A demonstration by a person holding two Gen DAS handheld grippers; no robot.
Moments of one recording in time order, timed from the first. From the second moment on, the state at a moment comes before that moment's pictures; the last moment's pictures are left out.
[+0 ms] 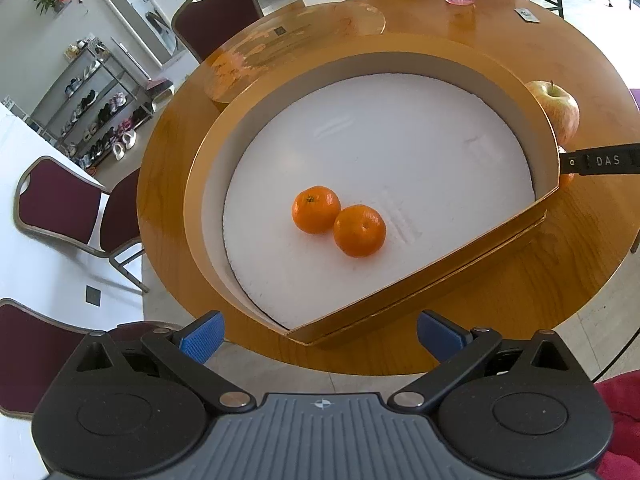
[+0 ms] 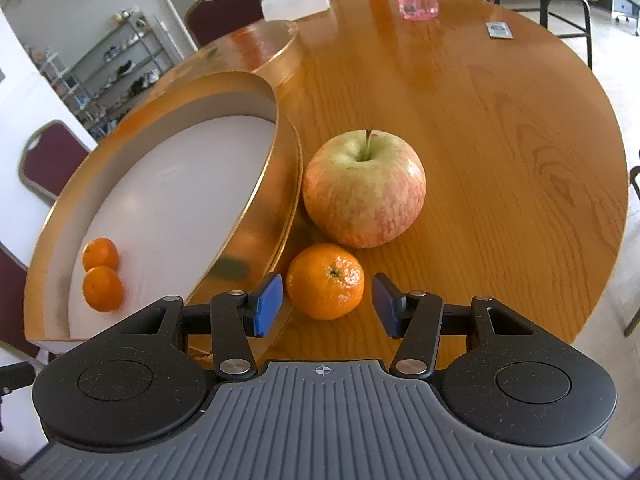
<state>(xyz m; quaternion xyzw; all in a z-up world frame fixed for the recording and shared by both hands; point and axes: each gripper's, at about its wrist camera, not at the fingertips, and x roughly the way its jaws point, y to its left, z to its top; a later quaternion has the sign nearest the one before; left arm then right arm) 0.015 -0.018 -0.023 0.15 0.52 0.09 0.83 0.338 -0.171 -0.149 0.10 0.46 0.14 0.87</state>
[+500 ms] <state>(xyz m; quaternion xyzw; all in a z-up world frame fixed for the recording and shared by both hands) 0.014 -0.021 -0.024 0.15 0.52 0.08 0.84 0.334 -0.163 -0.156 0.05 0.46 0.14 0.88</state>
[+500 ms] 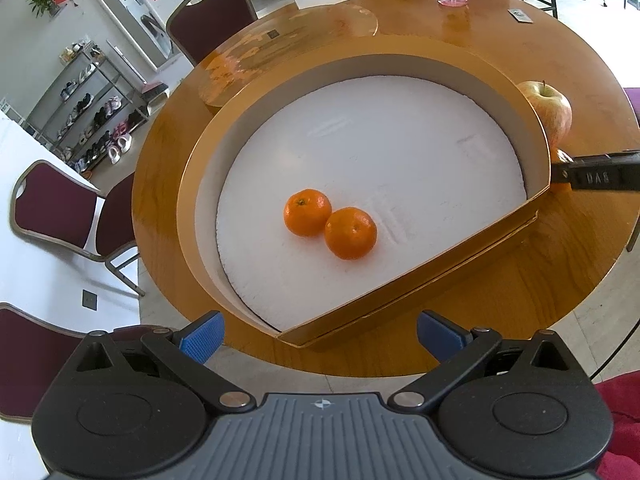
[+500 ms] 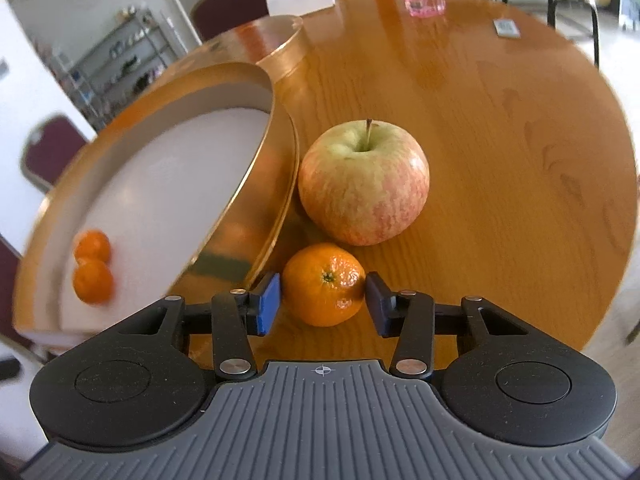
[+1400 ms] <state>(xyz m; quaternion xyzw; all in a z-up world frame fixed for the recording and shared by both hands) 0.004 -0.017 -0.022 0.14 0.52 0.08 0.84 0.338 -0.149 -0.152 0.01 0.52 0.11 0.85</state>
